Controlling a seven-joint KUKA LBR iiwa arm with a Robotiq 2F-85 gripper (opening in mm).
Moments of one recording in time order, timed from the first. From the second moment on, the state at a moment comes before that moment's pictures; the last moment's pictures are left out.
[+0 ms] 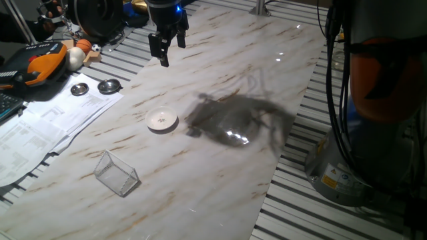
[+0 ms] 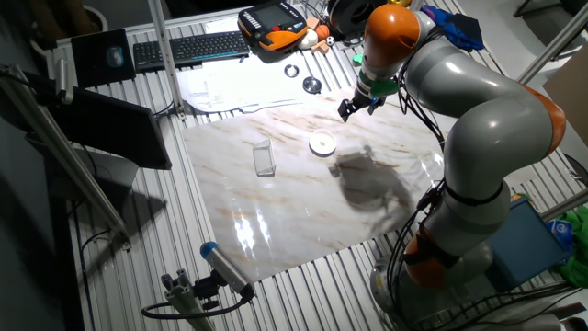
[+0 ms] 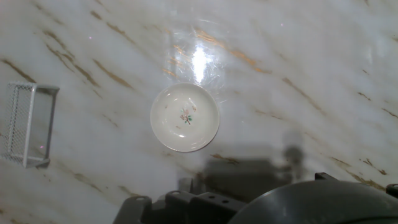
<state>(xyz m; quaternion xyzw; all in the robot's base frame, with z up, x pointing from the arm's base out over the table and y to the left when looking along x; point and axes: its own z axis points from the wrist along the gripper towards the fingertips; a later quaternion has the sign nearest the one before) 0.515 0.001 0.236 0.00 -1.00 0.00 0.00</state>
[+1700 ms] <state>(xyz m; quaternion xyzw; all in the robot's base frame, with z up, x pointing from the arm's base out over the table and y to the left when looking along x) 0.515 0.000 0.236 0.06 -0.99 0.00 0.14</state>
